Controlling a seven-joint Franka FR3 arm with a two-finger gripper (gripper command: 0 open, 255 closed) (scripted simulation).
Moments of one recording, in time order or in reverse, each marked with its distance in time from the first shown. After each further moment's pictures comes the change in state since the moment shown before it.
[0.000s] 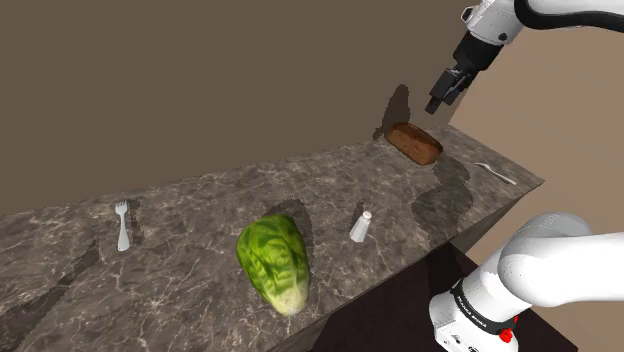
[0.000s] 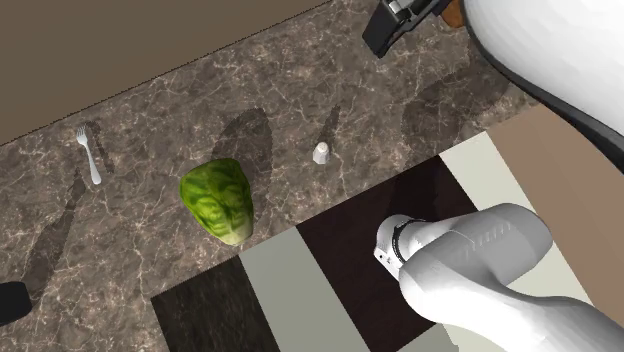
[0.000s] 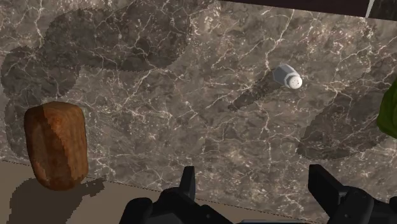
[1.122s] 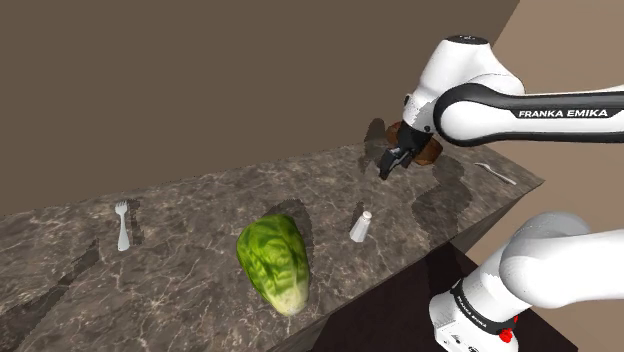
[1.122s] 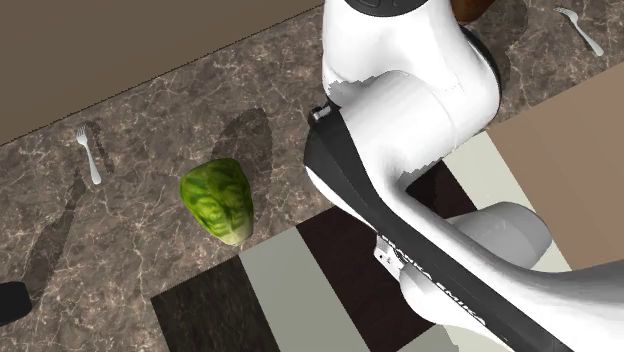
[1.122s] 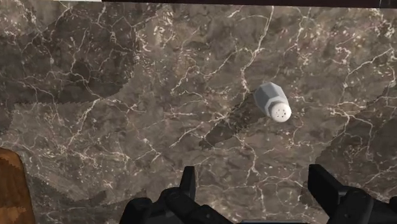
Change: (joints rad) arm 0.033 0.042 0.167 -0.416 0.060 0.382 0.249
